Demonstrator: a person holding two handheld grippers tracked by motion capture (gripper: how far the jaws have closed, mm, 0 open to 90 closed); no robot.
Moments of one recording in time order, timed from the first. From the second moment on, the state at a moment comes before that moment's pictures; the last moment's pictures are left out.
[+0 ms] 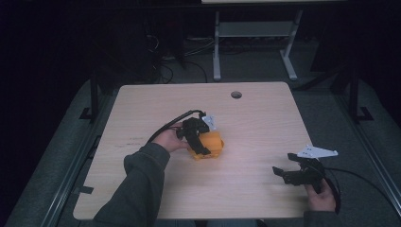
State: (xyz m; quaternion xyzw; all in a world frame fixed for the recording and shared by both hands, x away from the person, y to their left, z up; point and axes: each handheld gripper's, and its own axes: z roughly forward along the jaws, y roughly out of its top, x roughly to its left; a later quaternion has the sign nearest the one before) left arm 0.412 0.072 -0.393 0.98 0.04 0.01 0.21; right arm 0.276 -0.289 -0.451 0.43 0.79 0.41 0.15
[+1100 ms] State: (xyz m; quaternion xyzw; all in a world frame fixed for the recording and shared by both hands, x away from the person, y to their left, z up) left arm 0.408 0.076 -0.383 0.97 0.05 0.02 0.22; right arm 0.277 -0.287 -0.451 0.42 0.79 0.41 0.15
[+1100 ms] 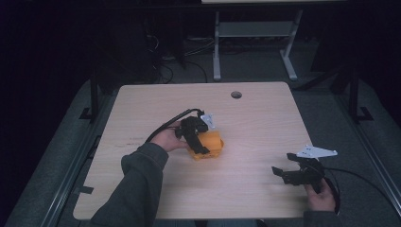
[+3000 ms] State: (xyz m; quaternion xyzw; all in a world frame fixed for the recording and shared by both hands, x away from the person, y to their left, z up) left arm 0.381 0.127 -0.356 0.97 0.08 0.06 0.24; right arm 0.277 -0.287 -0.452 0.43 0.79 0.41 0.16
